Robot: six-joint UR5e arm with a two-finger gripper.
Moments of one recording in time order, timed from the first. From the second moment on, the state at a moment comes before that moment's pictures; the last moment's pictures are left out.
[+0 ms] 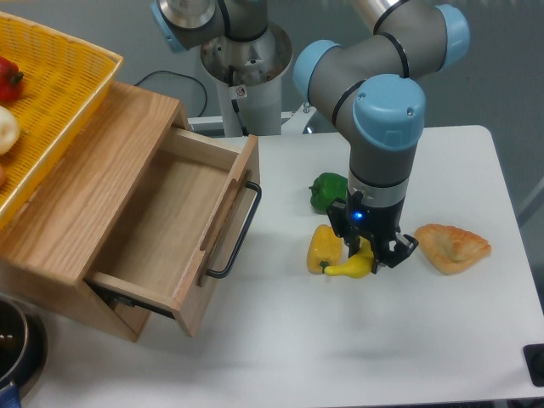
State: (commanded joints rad) arm 2.57 -1.95 -1.33 -1.21 1.50 1.18
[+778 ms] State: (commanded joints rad) arm 2.50 -1.76 -1.33 -1.26 1.39 0.97
